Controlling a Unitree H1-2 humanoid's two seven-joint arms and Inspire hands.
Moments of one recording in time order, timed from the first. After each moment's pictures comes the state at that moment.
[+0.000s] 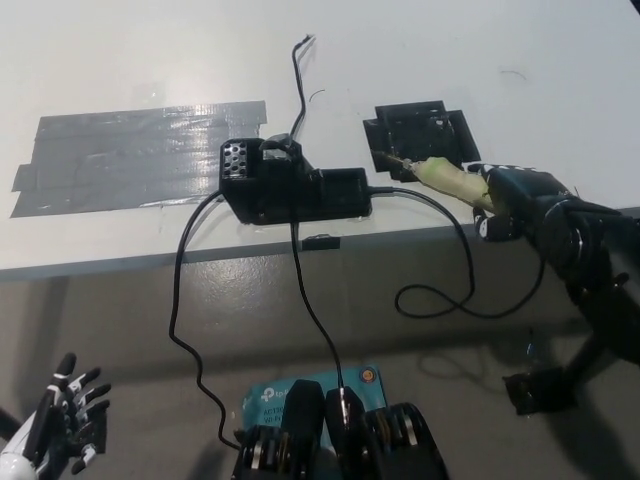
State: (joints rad) left_arm 0.02 0.40 0.11 0.00 -0.26 0.46 -0.20; right_arm -0.85 -0.40 0.57 0.58 -0.65 0.36 0.37
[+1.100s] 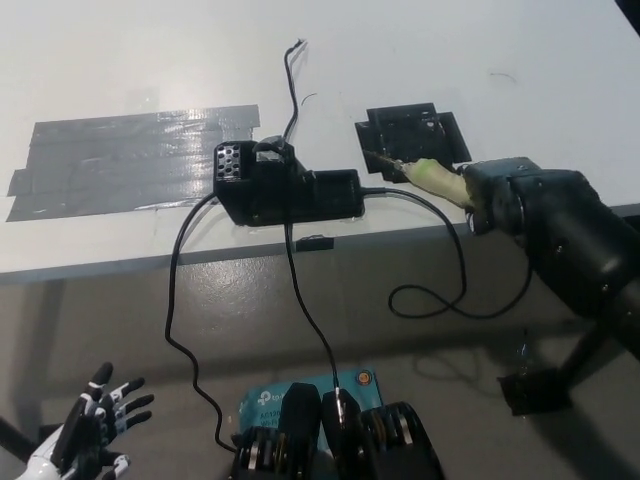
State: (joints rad) left_arm 0.02 0.41 0.05 0.00 -0.29 0.46 -0.34; right_arm -1.01 -0.34 0.75 0.71 -0.81 0.45 0.63
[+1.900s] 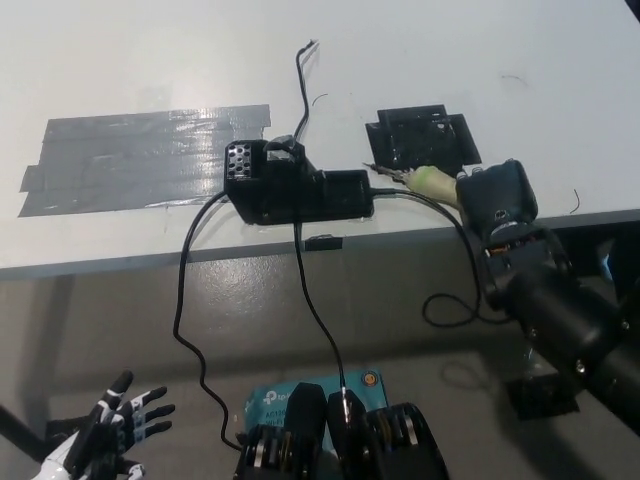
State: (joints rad) left_arm 0.02 0.43 0.02 0.00 -0.29 0.45 -0.42; right_arm -0.84 -0.32 0.81 0.62 -1.17 0.45 0.32
